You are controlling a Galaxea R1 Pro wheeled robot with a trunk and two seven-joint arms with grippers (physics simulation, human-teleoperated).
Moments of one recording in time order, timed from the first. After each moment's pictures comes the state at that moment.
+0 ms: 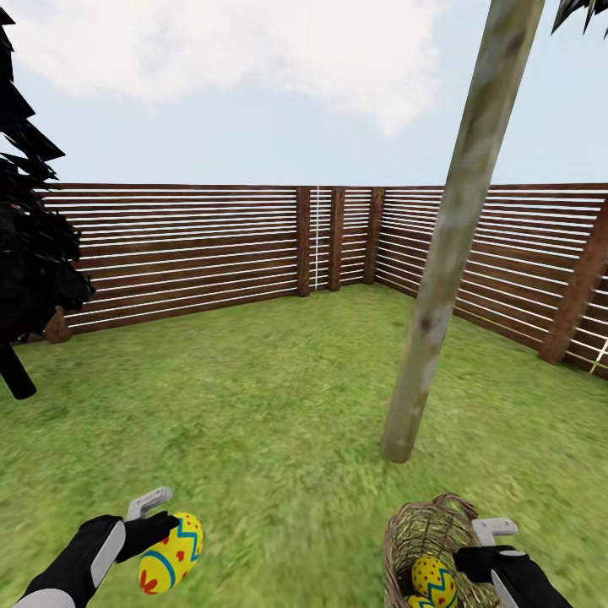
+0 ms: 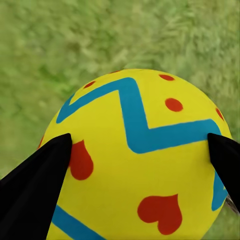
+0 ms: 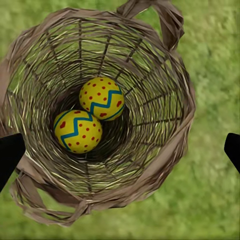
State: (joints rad) left arm -0.50 0.17 0.24 -0.53 0.23 0.54 -0.14; right arm -0.30 -0.25 0.07 -0.77 -0.08 0.46 -0.03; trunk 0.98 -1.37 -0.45
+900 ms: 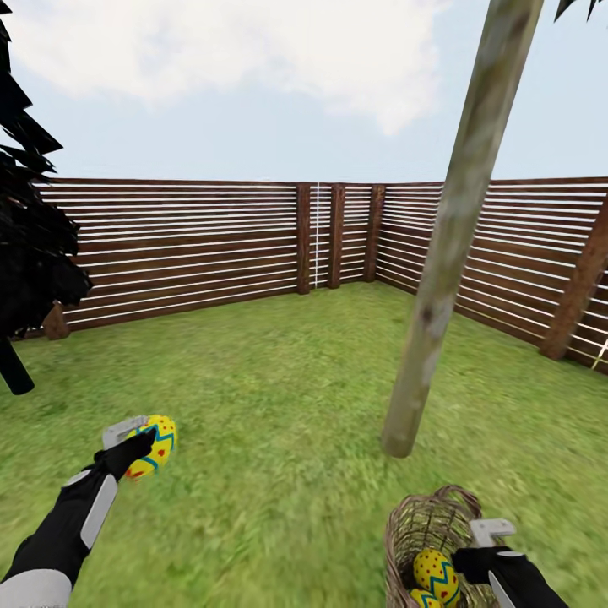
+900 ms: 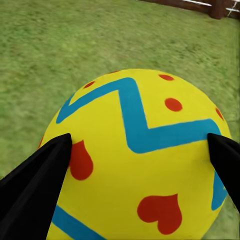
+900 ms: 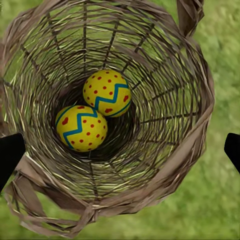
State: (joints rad) left arm -0.50 0.17 0.28 -0.88 0.23 0.22 -0.03; right arm -0.30 -0.24 0.07 -0.77 -0.08 0.47 -0.03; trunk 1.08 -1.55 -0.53
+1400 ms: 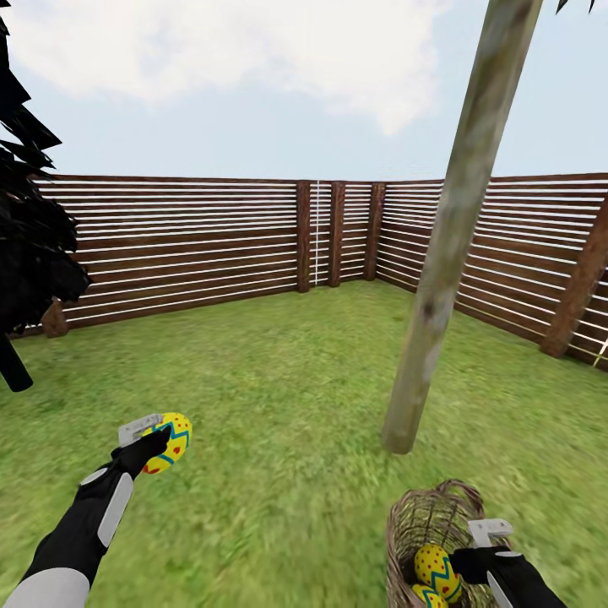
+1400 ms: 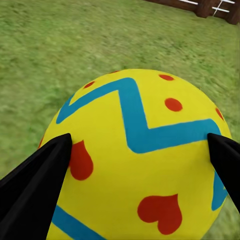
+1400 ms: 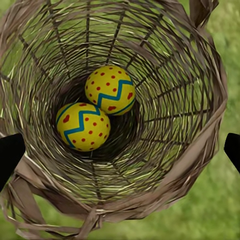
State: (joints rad) left arm -0.50 0.11 0.28 -0.90 0.22 0.22 -0.03; right arm -0.30 -0.23 0.07 -0.77 -0.08 0.46 -0.03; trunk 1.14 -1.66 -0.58
